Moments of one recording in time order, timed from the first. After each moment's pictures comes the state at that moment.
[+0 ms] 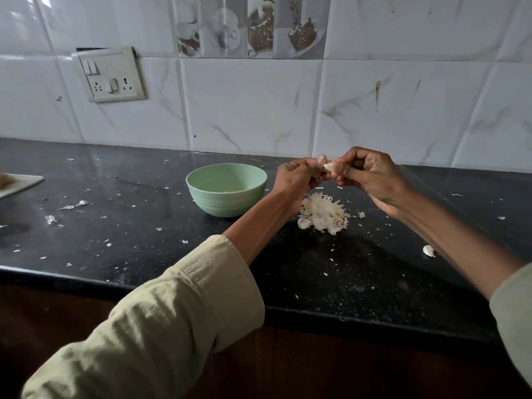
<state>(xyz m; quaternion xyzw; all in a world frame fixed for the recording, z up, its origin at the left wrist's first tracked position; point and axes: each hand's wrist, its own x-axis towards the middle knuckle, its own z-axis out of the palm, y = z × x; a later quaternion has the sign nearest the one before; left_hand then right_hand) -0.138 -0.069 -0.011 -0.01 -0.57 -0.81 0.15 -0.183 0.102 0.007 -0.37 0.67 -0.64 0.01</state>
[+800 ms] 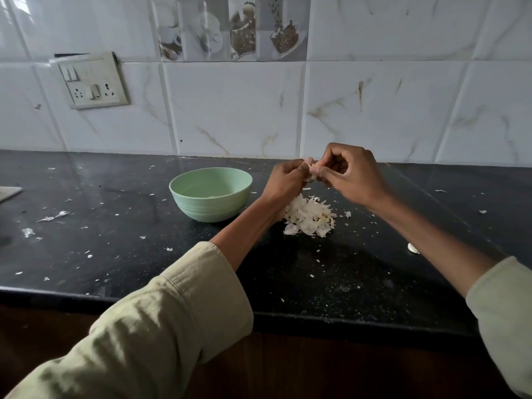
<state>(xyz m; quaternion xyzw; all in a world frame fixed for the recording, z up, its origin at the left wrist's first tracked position) -0.135 -0.067 -0.013 -0.05 -0.73 -0.66 0.18 -0.177 0.095 0.009 -0.39 0.78 -0.42 -0.23</state>
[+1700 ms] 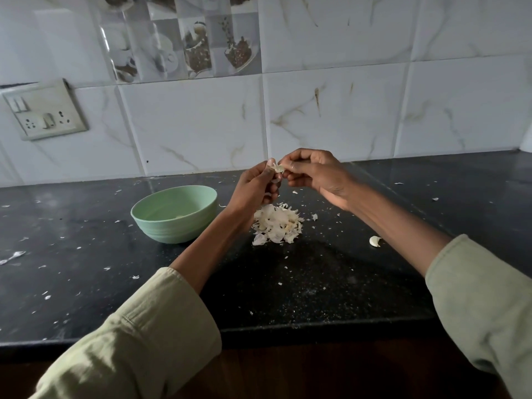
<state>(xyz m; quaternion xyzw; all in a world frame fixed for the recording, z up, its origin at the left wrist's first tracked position) -0.132 -0.065 -0.006 -0.10 -0.71 -0.68 0.14 -0.188 0.107 0.019 -0.32 0.65 -0.69 0.06</state>
